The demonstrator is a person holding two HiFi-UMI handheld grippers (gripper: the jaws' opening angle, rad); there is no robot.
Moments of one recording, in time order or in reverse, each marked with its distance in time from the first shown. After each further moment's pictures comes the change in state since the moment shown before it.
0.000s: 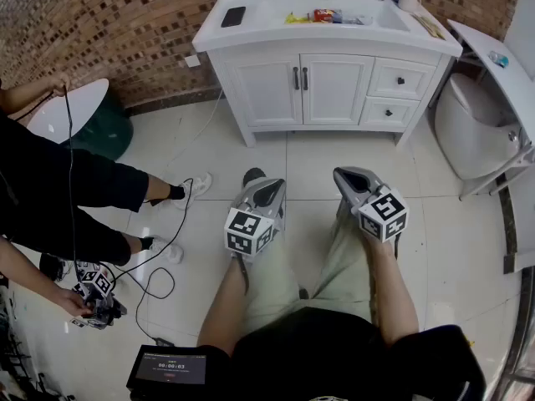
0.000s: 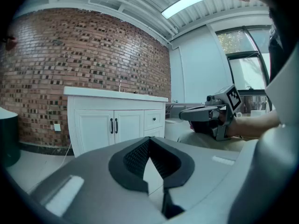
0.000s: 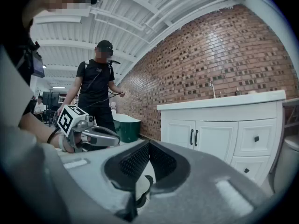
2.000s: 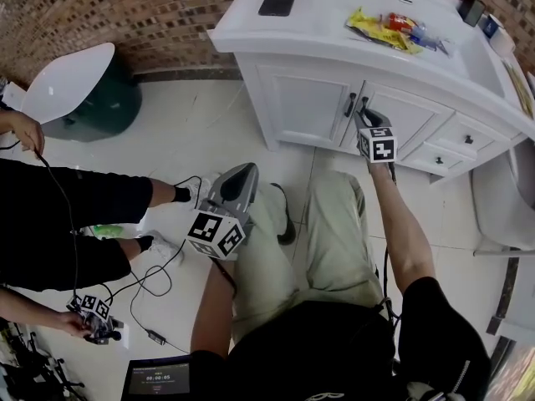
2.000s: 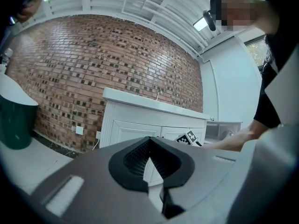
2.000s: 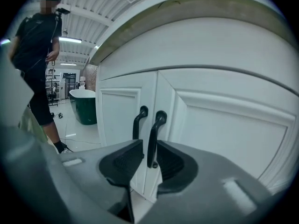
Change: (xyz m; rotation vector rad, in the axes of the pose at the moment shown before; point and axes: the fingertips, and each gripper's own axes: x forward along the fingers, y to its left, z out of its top) left arm 0.058 0.271 0.067 -0.155 -0.190 0.241; right arm 0.377 -0.314 -0.070 0.000 0.254 -0.283
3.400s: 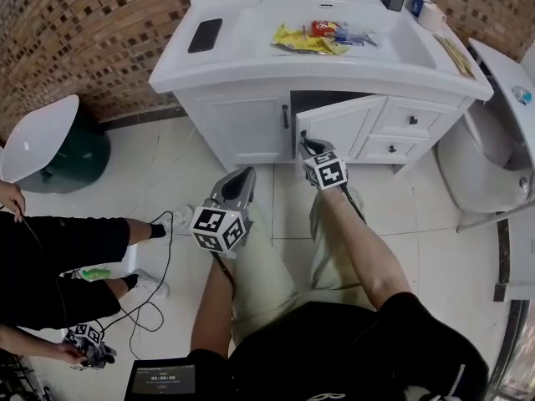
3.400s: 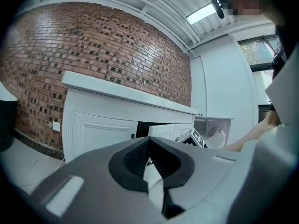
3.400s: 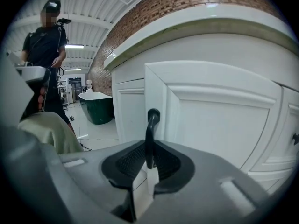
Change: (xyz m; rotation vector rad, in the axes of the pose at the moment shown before) left arm 0.085 -0.096 -0.018 0.026 0.085 -0.140; right arm -0.073 0.037 -0.030 0.050 0.049 0.107
